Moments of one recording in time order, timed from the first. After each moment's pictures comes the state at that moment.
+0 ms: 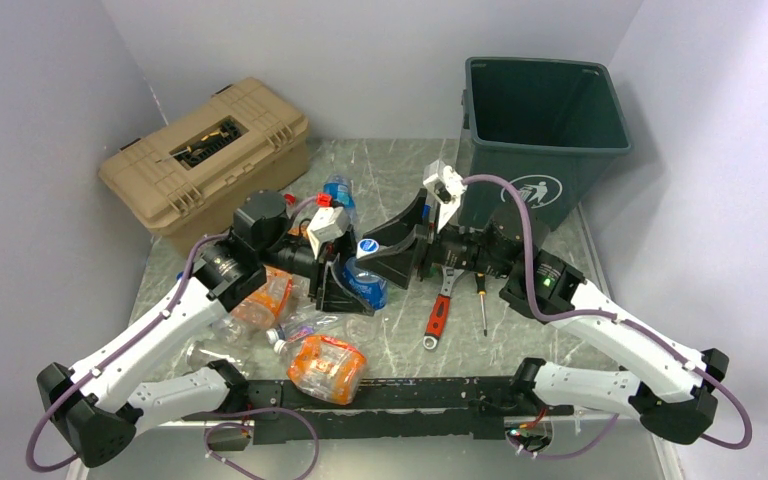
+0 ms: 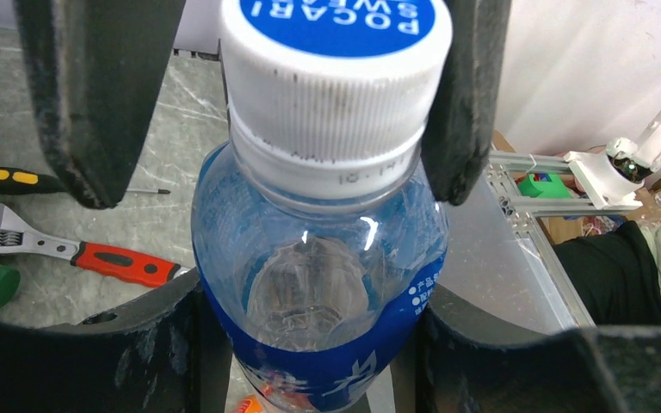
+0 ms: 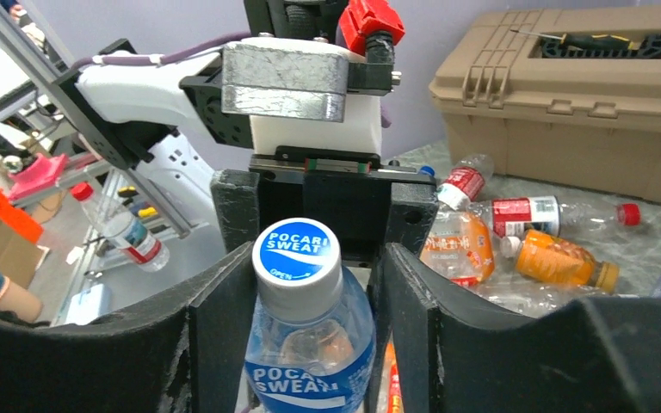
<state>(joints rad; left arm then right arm) -0.71 1.03 1.03 -0.18 1.14 -0.17 0.96 1.00 1.16 -0.05 -0.40 0.33</state>
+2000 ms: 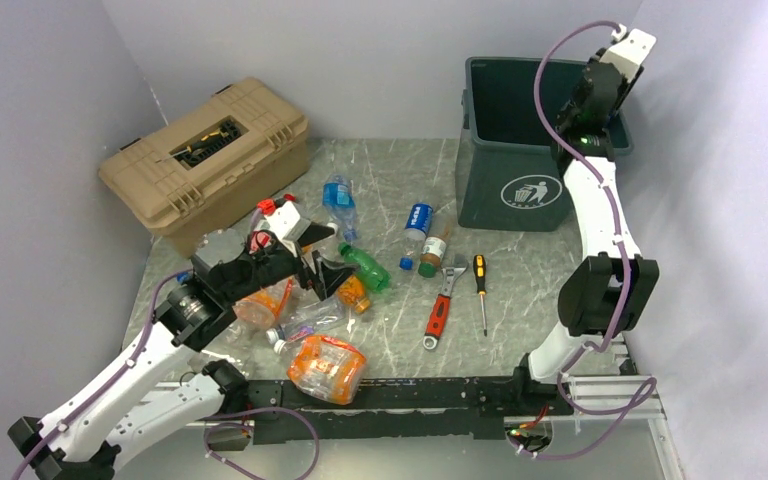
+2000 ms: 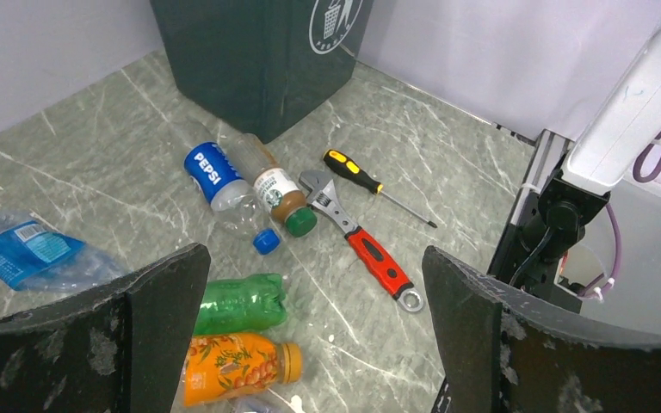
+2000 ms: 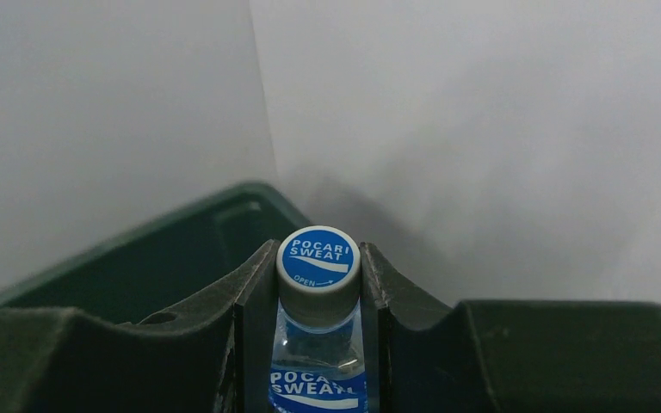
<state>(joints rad) -0.70 0.75 0.84 -0.14 0.31 -0.13 -0.05 1.69 1.74 0.15 0.67 -0.09</state>
